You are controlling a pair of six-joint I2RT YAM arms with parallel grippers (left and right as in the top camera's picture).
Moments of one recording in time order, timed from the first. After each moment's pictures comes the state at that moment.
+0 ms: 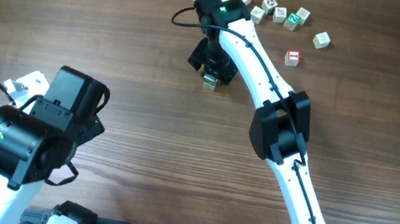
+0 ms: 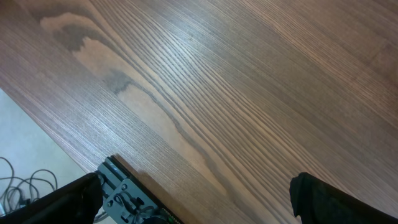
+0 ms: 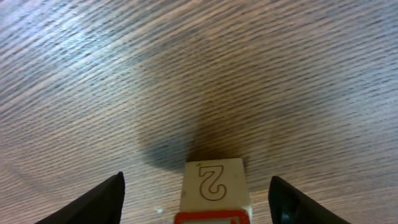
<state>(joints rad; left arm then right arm) -0.30 1.04 1.33 -1.63 -0.47 -0.95 0.56 2.70 2.59 -1.46 -0.08 0.94</state>
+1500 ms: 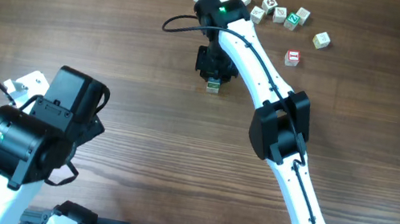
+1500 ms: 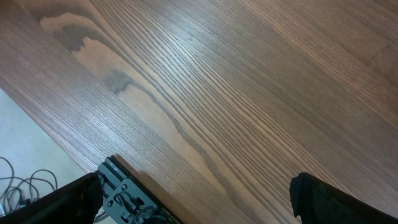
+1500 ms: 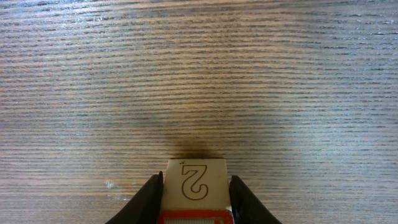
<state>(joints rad) -0.30 1.04 1.33 -1.63 -0.47 -0.95 0.56 2.70 2.59 -1.53 -0.05 0.55</state>
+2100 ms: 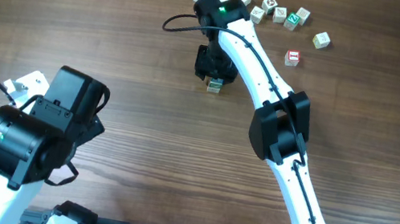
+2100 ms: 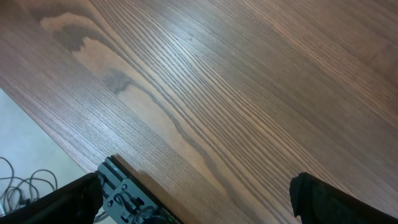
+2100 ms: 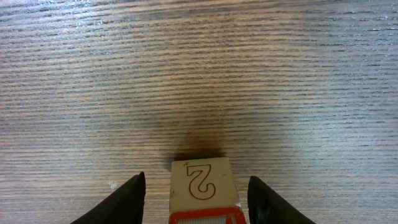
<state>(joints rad) -0.30 1.04 1.33 -1.63 -0.47 -0.95 0.56 2.70 2.59 -1.53 -0.05 0.58</state>
